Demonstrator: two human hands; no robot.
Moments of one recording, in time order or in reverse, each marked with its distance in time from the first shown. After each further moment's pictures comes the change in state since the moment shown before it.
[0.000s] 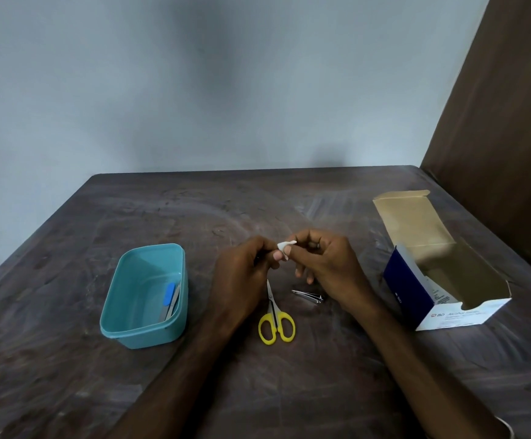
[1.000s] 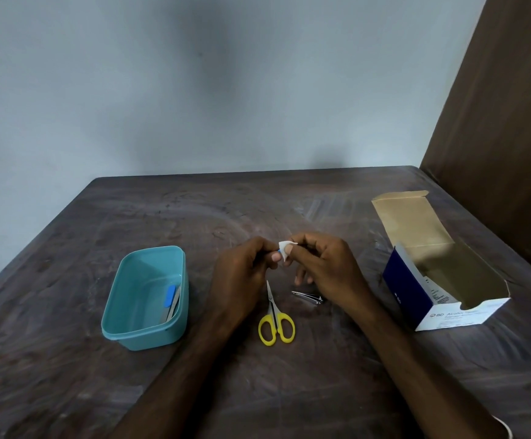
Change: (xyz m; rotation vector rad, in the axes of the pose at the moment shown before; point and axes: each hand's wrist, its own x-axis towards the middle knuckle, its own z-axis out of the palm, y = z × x) left_hand 0.002 -0.001 -0.002 0.031 0.001 0.051; right_hand -0.001 0.000 -0.001 -0.098 -0.022 -0.055
